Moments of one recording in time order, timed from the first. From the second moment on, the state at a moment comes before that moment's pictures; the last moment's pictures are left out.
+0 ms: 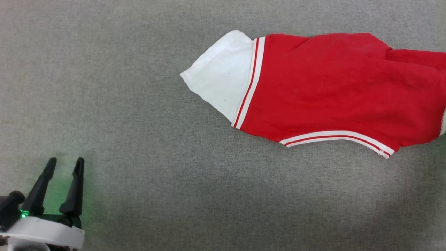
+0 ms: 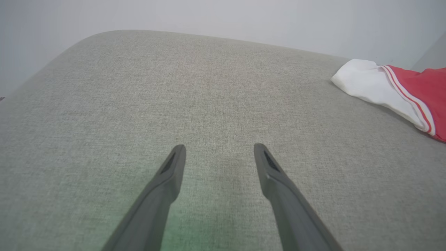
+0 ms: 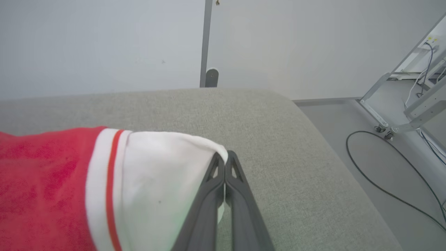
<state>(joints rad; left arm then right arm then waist) -0.05 0.52 -0.04 0.12 -0.64 -0.13 -0.26 -0.50 -0.06 -0.54 -0.05 -0.13 0.13 0.38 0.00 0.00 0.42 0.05</state>
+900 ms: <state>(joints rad) -0.17 0.90 -0.26 -0.02 -0.65 -0.13 -0.26 -0.29 -0.05 -0.27 -0.07 0.04 0.13 0.16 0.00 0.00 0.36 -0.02</state>
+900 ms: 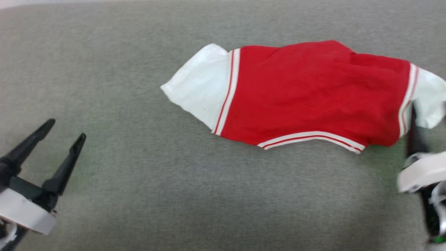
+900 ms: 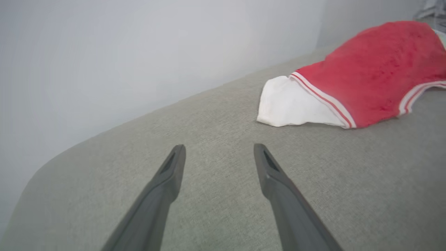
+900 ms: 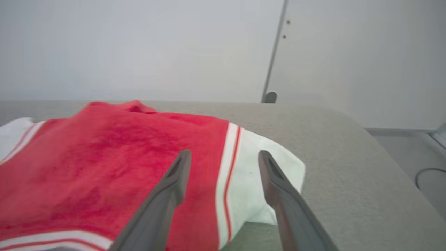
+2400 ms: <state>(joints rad) -1.11 1.12 -1.27 -0.03 -0.51 -0.14 0.12 -0.10 -0.05 0.09 -0.23 0.17 0.13 0.05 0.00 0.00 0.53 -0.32</state>
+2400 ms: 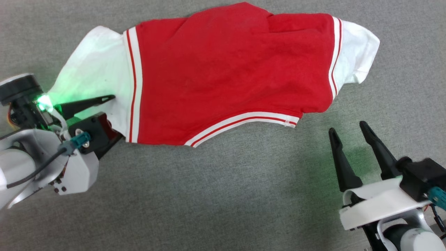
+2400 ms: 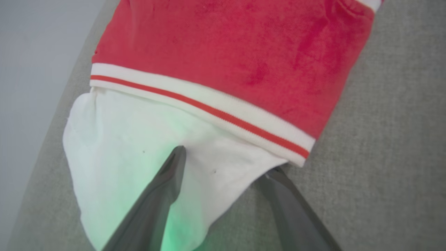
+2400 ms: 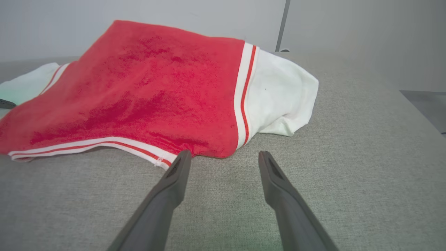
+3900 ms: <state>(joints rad) -1.13 1.08 -1.26 -0.08 -0.50 -0.13 0.06 -0.67 -0.06 -0.14 0.09 0.23 0.13 0.95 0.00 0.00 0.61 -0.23</state>
